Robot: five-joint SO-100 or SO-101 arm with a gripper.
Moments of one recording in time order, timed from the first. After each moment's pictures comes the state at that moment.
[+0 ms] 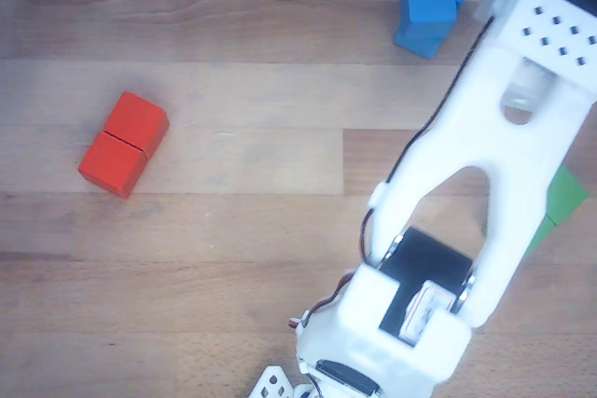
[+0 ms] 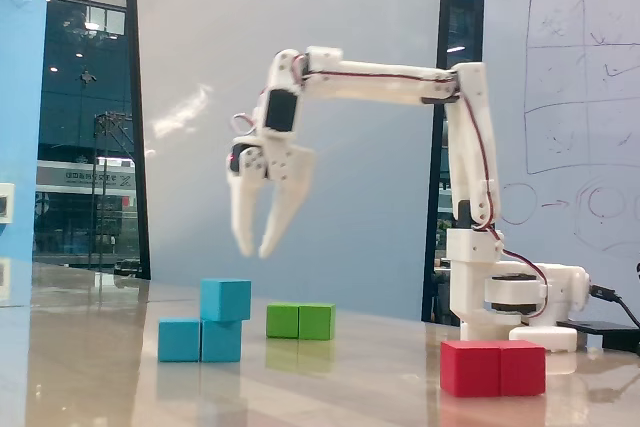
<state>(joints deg) 24.7 86.9 84.6 83.8 -15.9</state>
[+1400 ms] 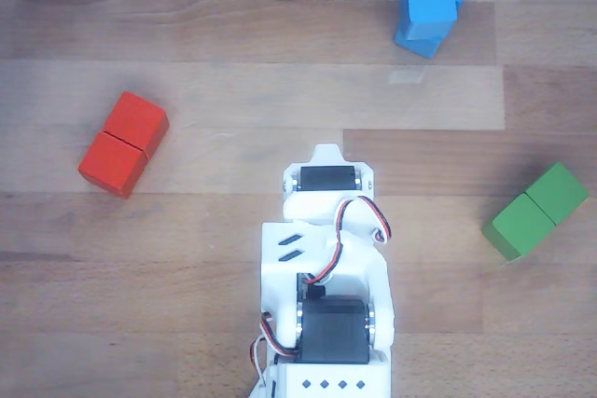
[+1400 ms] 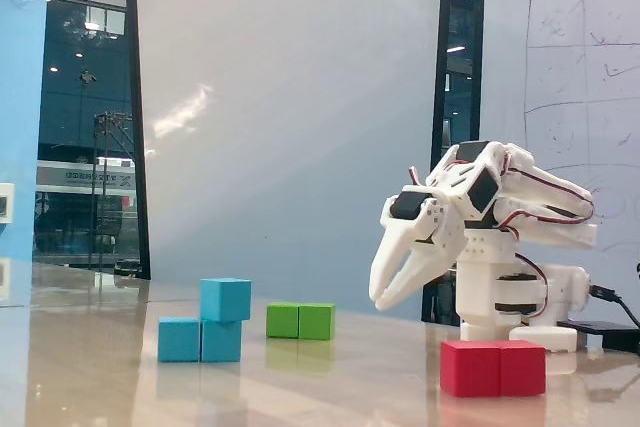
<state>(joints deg) -2.2 189.0 176.5 60.4 -4.4</state>
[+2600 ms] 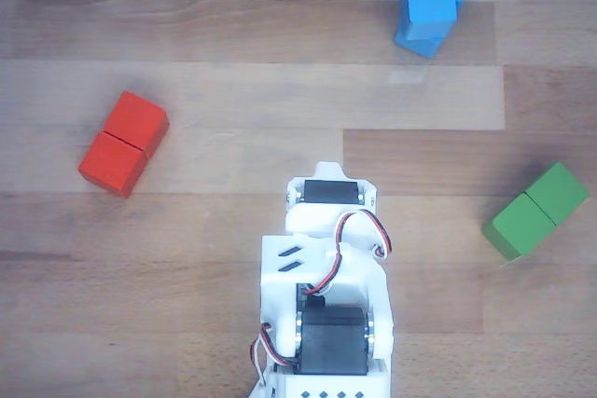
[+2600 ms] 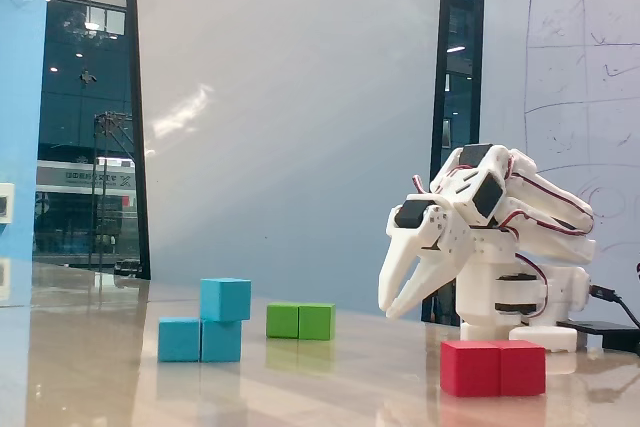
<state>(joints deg) -2.2 195.9 178.1 68.6 -1.5</state>
